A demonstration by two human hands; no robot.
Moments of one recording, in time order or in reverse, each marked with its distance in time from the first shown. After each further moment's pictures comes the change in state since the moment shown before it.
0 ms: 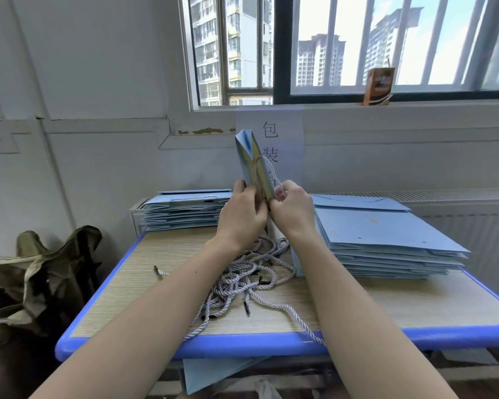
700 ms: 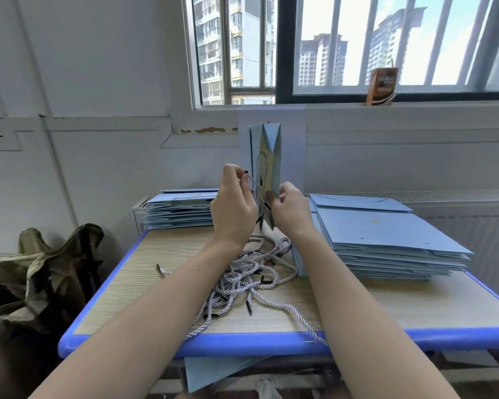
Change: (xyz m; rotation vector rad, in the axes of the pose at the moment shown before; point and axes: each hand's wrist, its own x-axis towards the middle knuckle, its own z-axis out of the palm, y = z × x) left_hand -0.001 -0.003 -0.004 -0.115 0.451 0.101; right_hand 0.000 -0.002 0.004 0.123 -0.103 0.032
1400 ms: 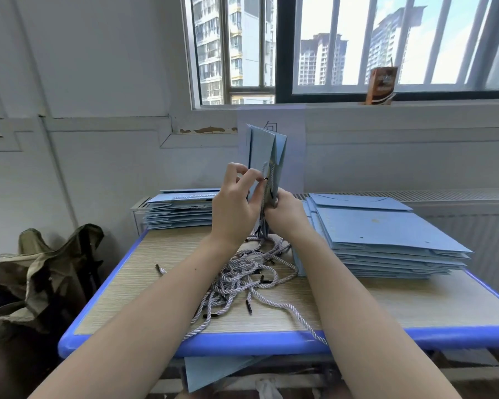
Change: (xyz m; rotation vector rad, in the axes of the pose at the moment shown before) left_hand 0.005 -0.001 -0.005 0.036 -0.101 0.197; right_hand -0.006 0.000 0.000 -0.054 -0.132 -0.069
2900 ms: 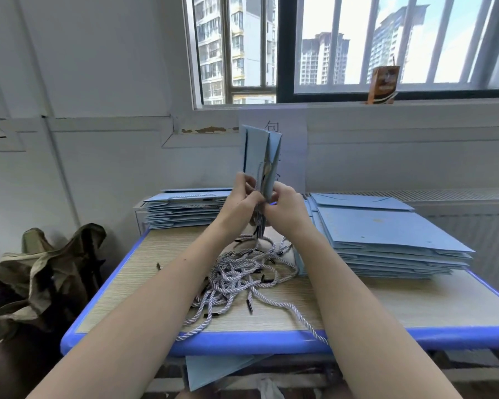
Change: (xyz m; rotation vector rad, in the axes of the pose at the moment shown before) left_hand 0.006 -0.011 0.004 -0.625 -0.425 -0.589; right_hand 0.003 -0.001 0.001 0.070 0.045 -0.093
